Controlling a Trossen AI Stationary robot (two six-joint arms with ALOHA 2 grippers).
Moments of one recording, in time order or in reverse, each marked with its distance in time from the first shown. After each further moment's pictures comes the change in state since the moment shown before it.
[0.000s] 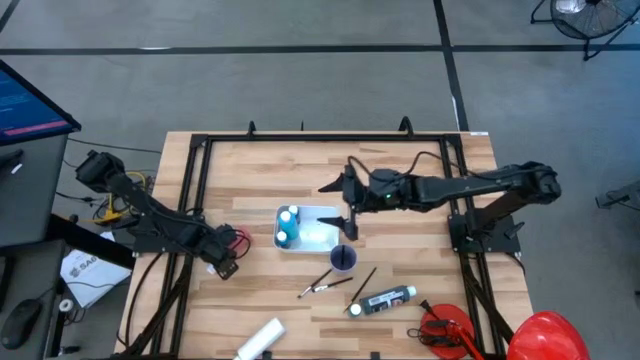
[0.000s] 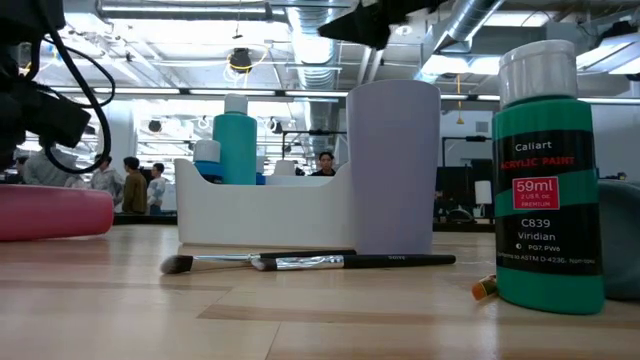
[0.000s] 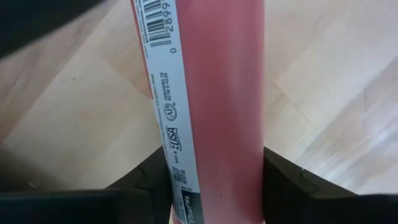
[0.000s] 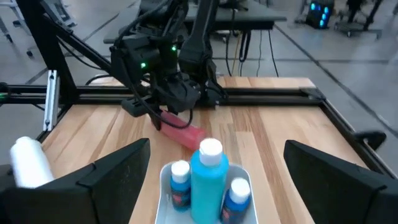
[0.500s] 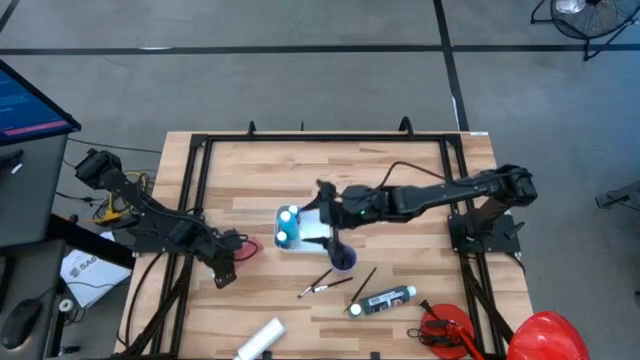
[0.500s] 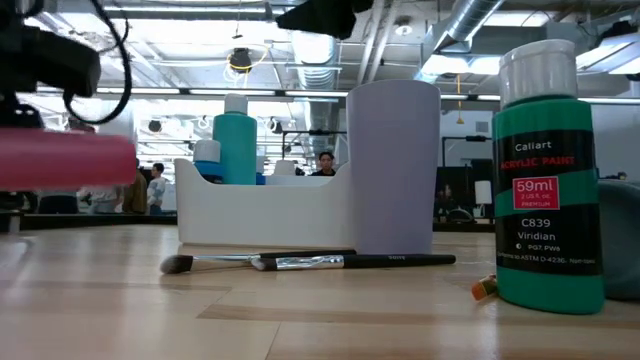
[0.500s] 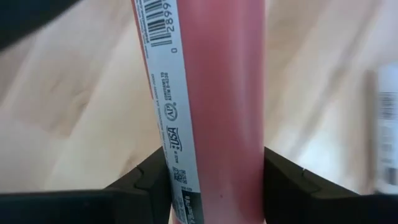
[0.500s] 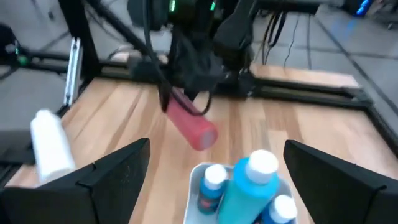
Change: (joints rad) left arm -0.030 -0.050 0.122 0.040 -0.004 0.208; right arm 0.073 0.193 0.225 -0.144 -0.007 -0.054
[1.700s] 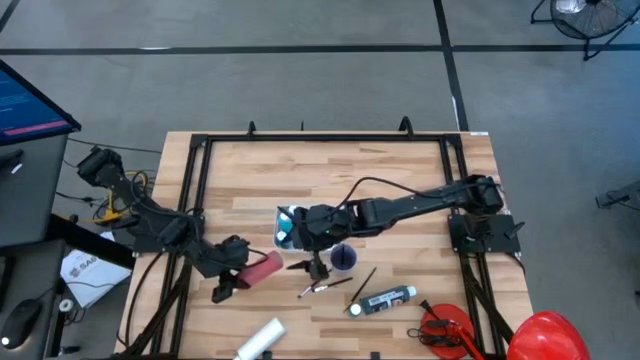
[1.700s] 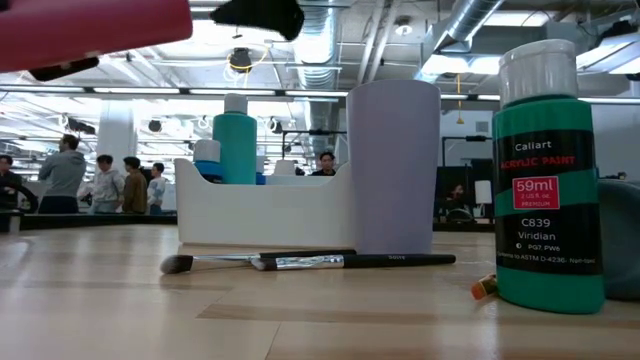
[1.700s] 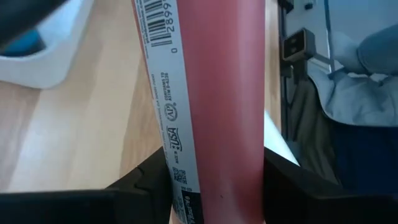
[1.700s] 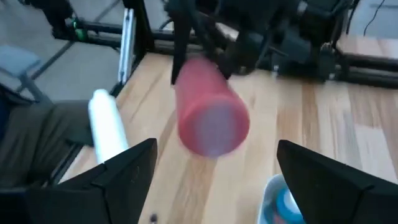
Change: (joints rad) left arm -0.056 0.000 0.136 0.246 -0.097 0.284; right arm 0.060 0.266 0.327 -0.203 -0.165 0.048
